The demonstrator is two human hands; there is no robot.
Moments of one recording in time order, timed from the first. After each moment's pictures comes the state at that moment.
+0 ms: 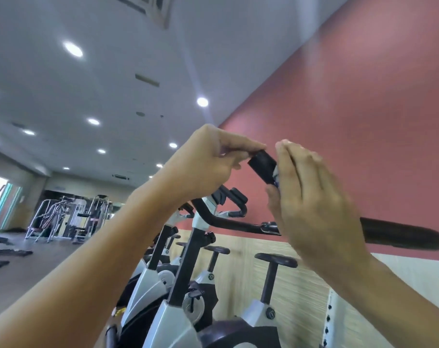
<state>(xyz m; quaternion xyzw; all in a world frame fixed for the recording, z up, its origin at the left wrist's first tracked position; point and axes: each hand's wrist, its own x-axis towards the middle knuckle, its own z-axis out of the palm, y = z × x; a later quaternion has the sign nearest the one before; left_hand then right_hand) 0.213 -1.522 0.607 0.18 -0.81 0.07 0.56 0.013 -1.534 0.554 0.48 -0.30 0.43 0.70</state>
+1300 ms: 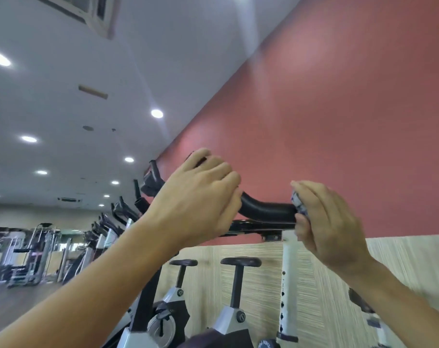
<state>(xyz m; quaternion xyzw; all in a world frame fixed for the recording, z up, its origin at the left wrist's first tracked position) 0.146 -1.518 0.570 0.23 -0.72 0.51 0.41 -0.123 -1.542 0.522 0.49 -0.26 0.45 0.70</state>
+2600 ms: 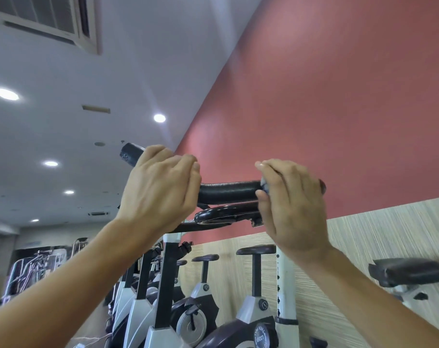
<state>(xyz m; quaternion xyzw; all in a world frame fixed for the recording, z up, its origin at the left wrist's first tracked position) 0.095 -1.543 0.565 0.25 -0.62 0.55 0.49 -0.132 -1.567 0.504 0.45 -0.25 0.58 0.63</state>
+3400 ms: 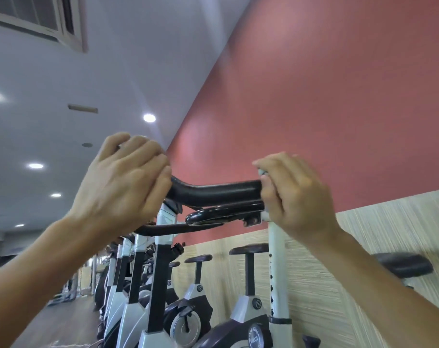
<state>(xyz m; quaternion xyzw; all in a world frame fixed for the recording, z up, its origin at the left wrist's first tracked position) 0.126 -1.541 0.578 0.16 -0.60 0.64 0.45 -0.147 -1.549 0.518 0.51 -0.25 0.58 0.58</state>
